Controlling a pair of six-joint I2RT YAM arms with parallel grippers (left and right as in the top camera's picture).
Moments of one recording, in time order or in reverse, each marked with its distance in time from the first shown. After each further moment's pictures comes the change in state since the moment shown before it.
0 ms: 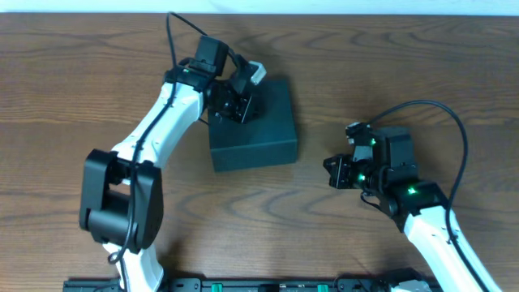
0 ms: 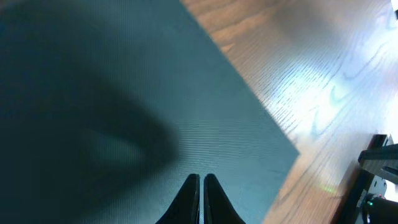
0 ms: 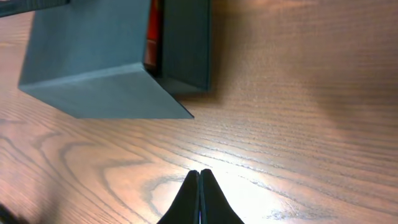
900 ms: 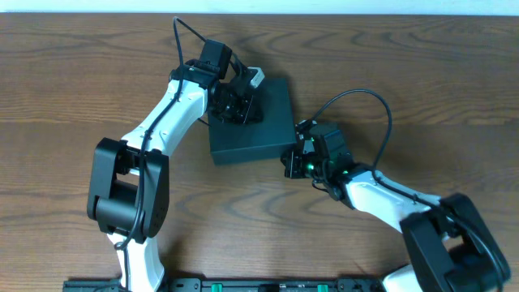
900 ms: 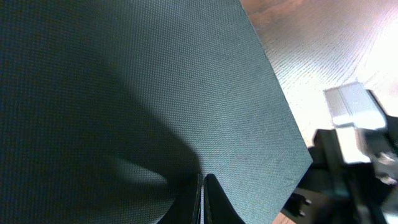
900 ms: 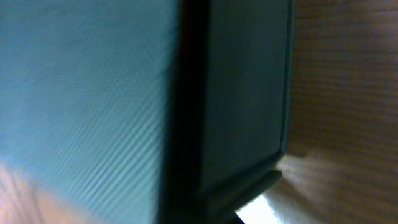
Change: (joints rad) left arm 0.001 0.058 0.023 -0.034 -0.023 -0.064; right arm 0.249 0.519 -0.010 0.604 0.071 0.196
